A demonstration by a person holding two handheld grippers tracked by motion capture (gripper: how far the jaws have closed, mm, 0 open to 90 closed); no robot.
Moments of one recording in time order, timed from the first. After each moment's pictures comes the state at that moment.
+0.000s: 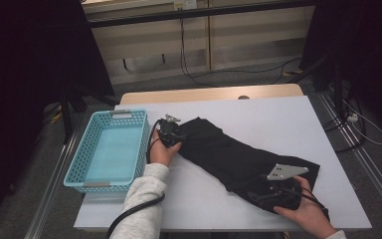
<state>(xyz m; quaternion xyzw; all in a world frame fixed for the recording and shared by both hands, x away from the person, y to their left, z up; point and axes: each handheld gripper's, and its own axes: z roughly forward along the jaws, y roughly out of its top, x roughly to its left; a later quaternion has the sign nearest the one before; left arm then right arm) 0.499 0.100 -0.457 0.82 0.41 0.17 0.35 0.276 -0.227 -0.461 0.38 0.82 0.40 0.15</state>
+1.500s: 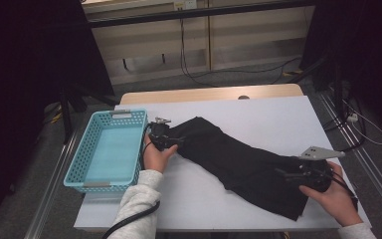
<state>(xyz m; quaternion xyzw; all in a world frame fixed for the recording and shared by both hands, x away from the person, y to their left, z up) 0.480 0.122 -0.445 0.79 0.46 0.15 0.37 0.294 -0.301 -0.435 0.46 0.77 0.38 0.23</state>
